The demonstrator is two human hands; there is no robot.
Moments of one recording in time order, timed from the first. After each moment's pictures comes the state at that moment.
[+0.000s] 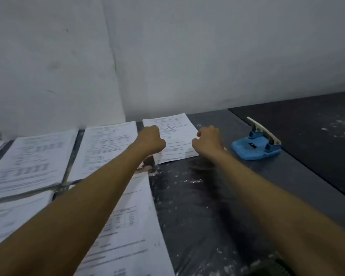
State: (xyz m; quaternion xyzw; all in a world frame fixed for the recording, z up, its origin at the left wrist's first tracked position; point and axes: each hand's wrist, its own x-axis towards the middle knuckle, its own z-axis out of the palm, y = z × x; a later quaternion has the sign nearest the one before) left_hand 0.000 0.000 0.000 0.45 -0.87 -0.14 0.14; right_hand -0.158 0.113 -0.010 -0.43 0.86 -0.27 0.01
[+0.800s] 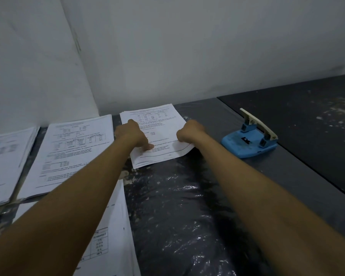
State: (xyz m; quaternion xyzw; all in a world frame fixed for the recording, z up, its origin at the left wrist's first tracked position) left_hand -0.046 -0.039 -0.020 0.57 -0.82 -0.11 -0.01; right_hand -0.201 0.054 -0.022 -0.35 0.89 -0.21 0.18
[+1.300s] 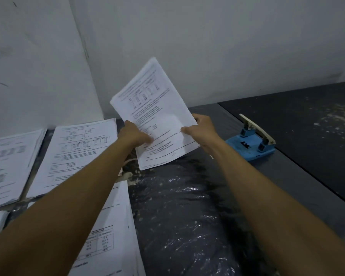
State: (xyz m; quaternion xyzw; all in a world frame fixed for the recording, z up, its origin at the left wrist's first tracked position) left_hand -0.030 -0.044 -0.014 0.53 -0.72 -0.40 0.19; right_hand -0.204 0.090 -0.006 -0.38 0.69 -0.56 0.24
